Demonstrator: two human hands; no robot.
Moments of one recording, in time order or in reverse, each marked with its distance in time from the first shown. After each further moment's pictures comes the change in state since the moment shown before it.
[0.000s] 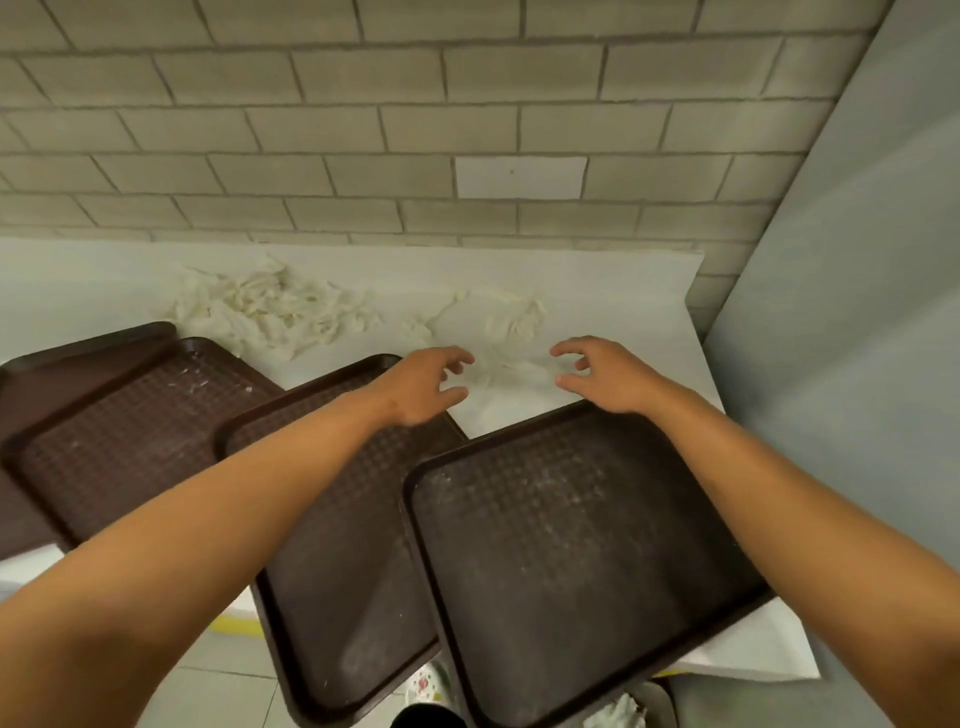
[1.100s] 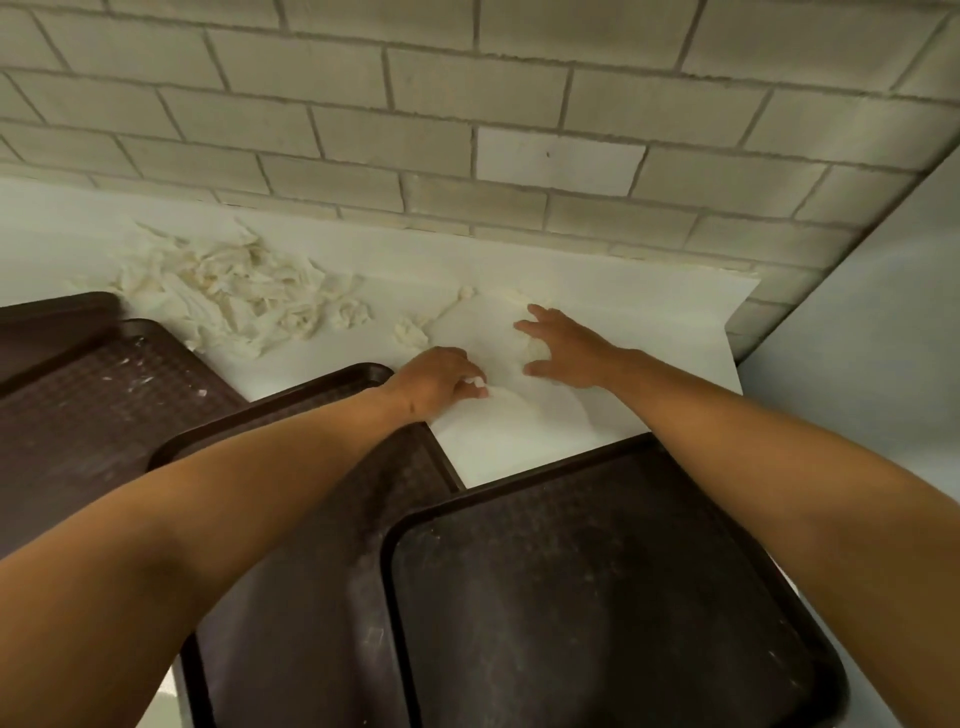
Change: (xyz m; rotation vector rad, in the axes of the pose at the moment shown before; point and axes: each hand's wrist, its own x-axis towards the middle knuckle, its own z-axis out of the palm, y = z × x) left_hand 0.118 -0.064 0.033 0.033 0.004 0.097; right_hand 0.183 0.029 0.021 -0.423 -0.182 -0.139
